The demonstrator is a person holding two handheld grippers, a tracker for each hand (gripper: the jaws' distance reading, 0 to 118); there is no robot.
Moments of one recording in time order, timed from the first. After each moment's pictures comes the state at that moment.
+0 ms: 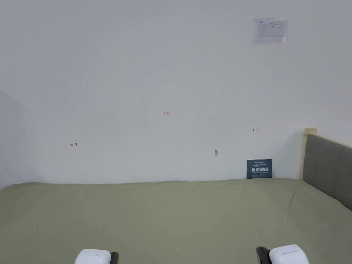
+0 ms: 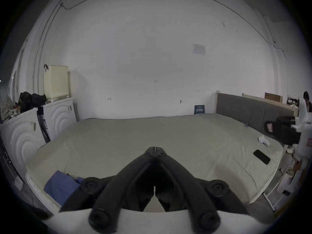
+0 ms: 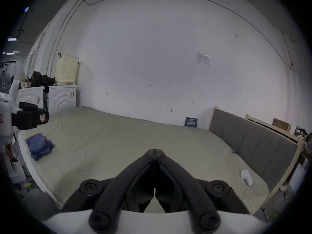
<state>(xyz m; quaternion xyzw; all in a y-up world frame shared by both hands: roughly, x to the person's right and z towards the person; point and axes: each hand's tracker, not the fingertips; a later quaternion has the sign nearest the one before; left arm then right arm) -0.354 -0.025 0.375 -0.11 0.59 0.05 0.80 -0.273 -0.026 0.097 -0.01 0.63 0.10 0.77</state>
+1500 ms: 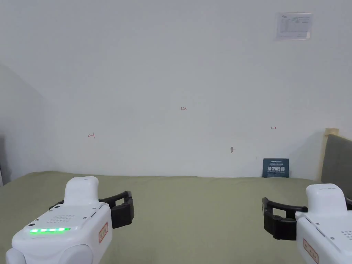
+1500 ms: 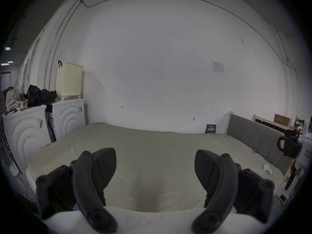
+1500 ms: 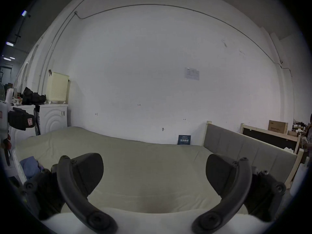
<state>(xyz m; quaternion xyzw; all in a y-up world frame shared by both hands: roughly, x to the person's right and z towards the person) -0.417 0.053 0.411 -0.04 0.63 0.08 0.77 -0.317 0.032 0.058 0.03 0.61 0.04 0.79</state>
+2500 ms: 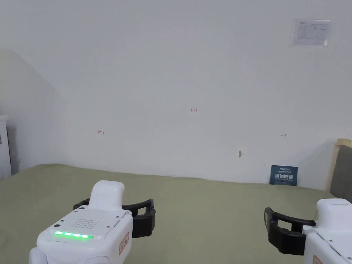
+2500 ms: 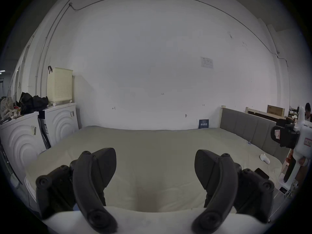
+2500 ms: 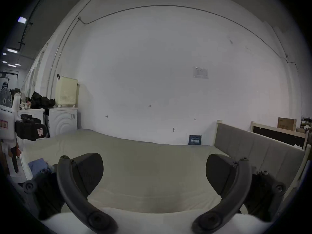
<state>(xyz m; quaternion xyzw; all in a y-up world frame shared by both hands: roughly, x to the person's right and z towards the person) -0.406 0.040 0.407 -0.06 0.60 0.06 0.79 -0.318 0.034 0.072 0.02 0.65 0.02 0.76</state>
